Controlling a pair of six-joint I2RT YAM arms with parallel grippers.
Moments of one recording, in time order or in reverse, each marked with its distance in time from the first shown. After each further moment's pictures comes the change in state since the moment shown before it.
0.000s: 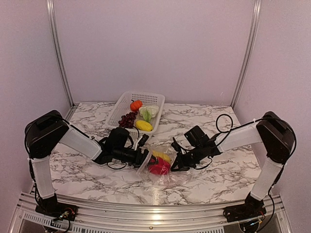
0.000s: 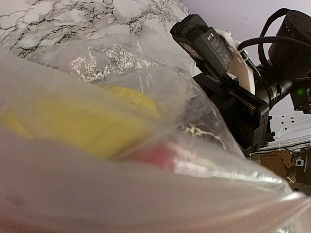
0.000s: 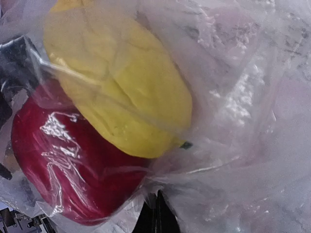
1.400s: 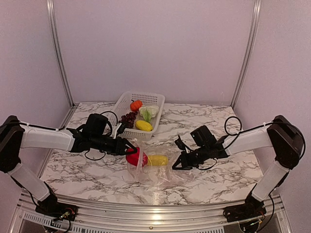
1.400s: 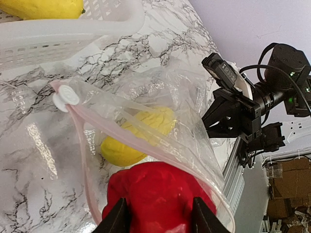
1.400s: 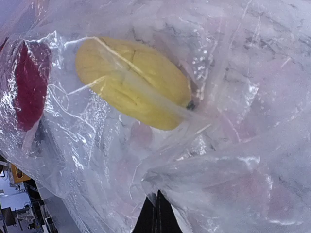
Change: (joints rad) left arm 0.119 -0.377 -0.072 -0.426 -0.106 0.197; right arm -0.012 -0.086 -0.076 0.089 -0.034 0.017
